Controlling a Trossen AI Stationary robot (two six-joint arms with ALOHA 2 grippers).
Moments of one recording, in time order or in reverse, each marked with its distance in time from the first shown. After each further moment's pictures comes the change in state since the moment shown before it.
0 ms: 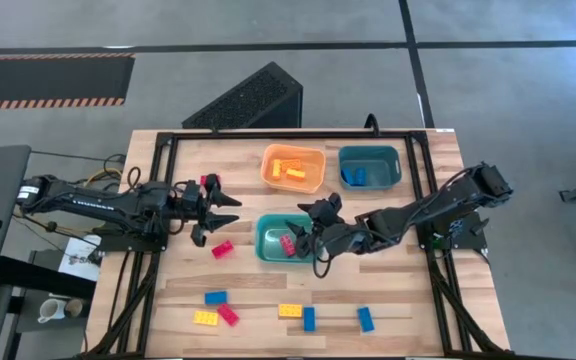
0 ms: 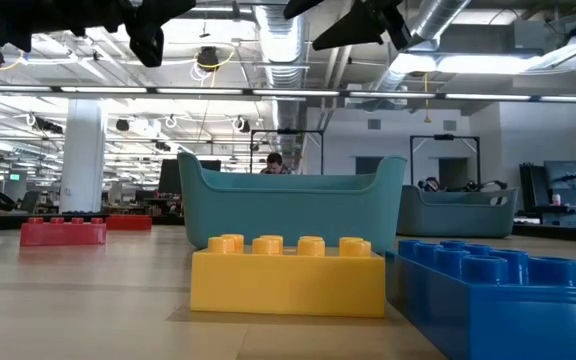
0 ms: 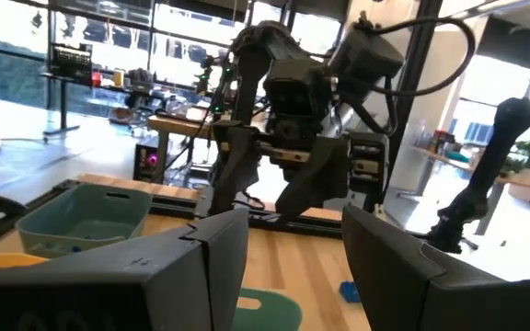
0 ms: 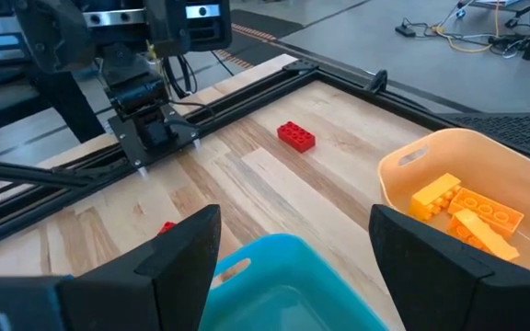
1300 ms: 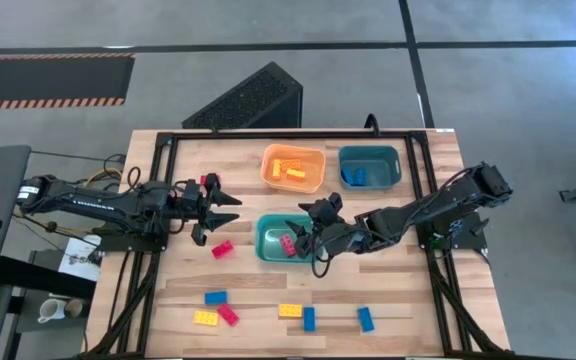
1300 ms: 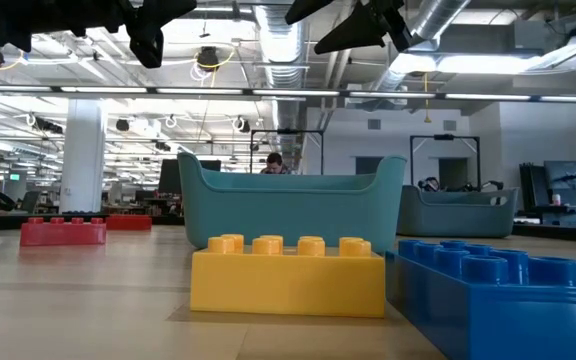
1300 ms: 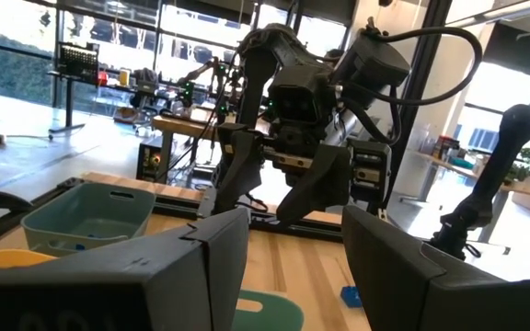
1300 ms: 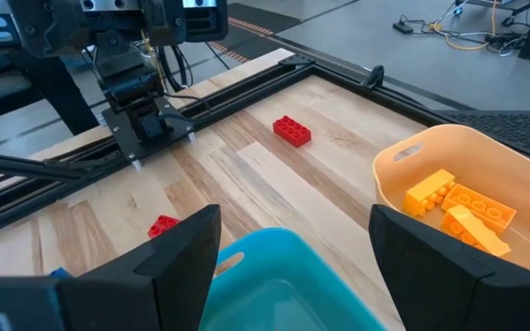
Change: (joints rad) left arm 0.000 0.001 0.000 0.005 -0.014 -0.019; right arm -0.001 0.000 0.000 -0.024 -0.002 0.002
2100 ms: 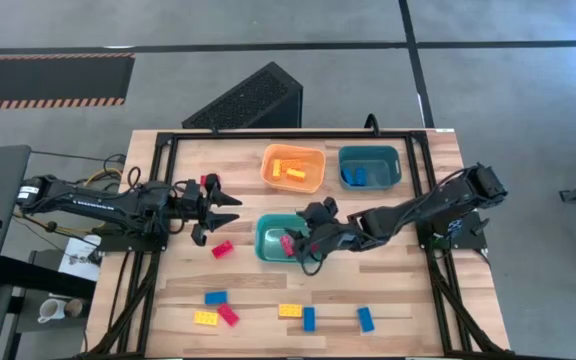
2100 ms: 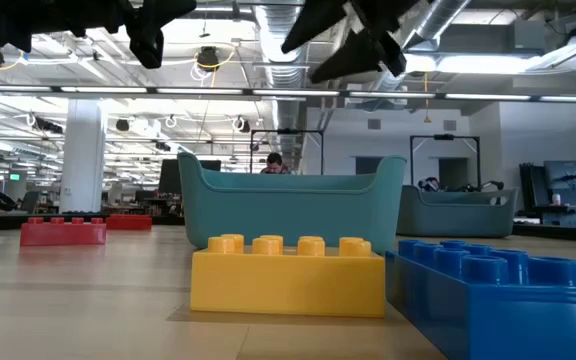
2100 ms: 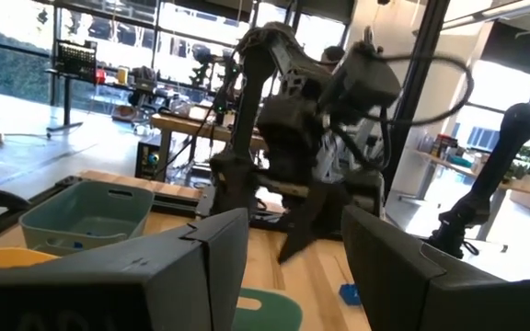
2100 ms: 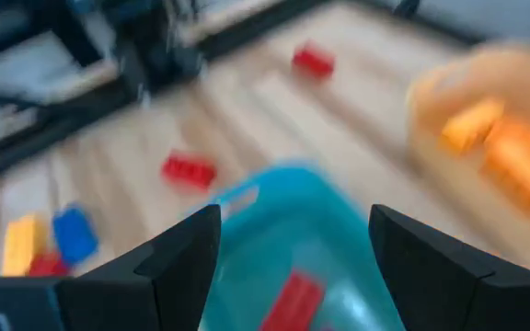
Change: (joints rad) left arm 0.000 0.000 0.000 -0.005 0.007 -0.002; right arm -0.032 0.043 0.000 -0.074 -0.162 0.086
